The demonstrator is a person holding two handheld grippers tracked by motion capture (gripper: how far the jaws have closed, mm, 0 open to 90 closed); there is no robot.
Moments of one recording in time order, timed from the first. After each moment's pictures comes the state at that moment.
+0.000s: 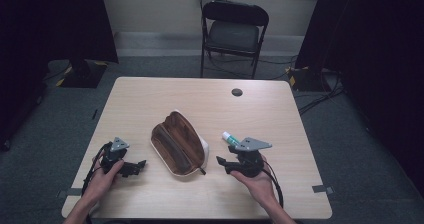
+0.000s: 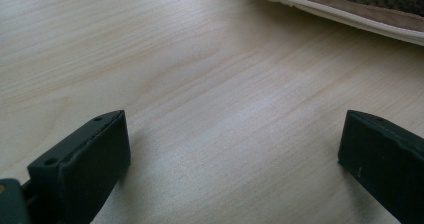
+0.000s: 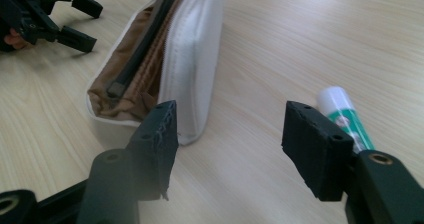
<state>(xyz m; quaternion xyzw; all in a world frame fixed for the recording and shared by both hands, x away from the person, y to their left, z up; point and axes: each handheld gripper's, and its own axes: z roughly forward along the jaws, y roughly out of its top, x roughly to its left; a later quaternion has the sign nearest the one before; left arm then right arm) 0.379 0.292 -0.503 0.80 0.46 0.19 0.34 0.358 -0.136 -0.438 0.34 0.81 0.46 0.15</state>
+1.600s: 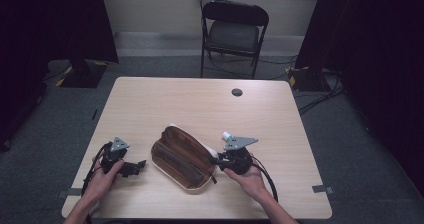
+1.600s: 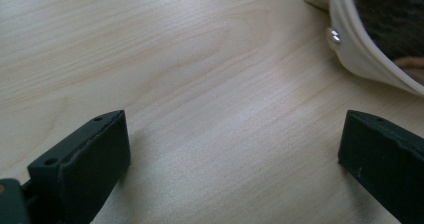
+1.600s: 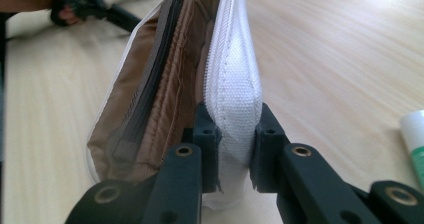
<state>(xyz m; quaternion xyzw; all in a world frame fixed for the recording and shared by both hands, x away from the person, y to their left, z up) 0.379 0.292 -0.503 0.80 0.45 0.19 0.34 0.375 -0.115 -0.453 0.27 0.84 0.46 0.08</state>
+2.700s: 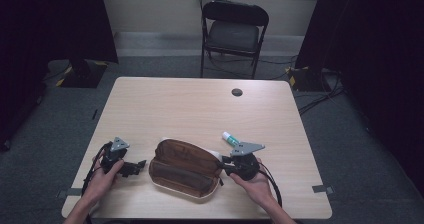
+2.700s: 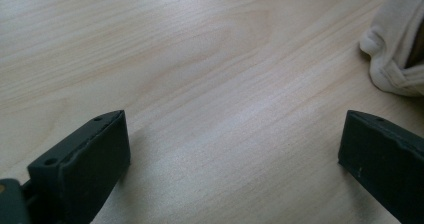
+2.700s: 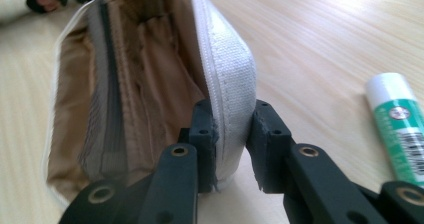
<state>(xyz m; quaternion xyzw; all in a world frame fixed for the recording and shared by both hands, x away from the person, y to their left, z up) 0.380 0.292 -0.503 0.80 0.45 0.19 0.34 0.360 -0.131 -0.455 0.30 0.84 0.45 0.11</state>
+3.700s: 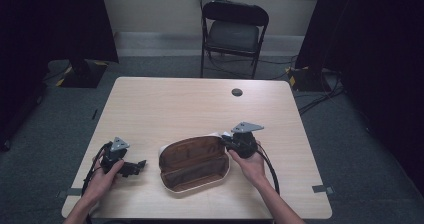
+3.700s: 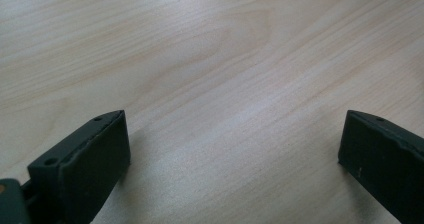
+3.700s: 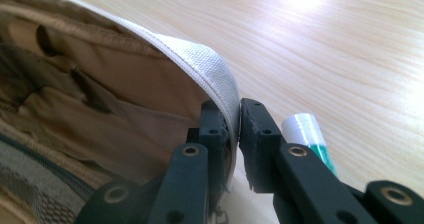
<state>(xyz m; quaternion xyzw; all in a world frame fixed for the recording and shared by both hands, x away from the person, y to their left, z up) 0.380 0.292 -0.503 0.80 0.45 0.19 0.34 0.420 -0.129 -0.452 0.36 0.80 0.45 0.15</state>
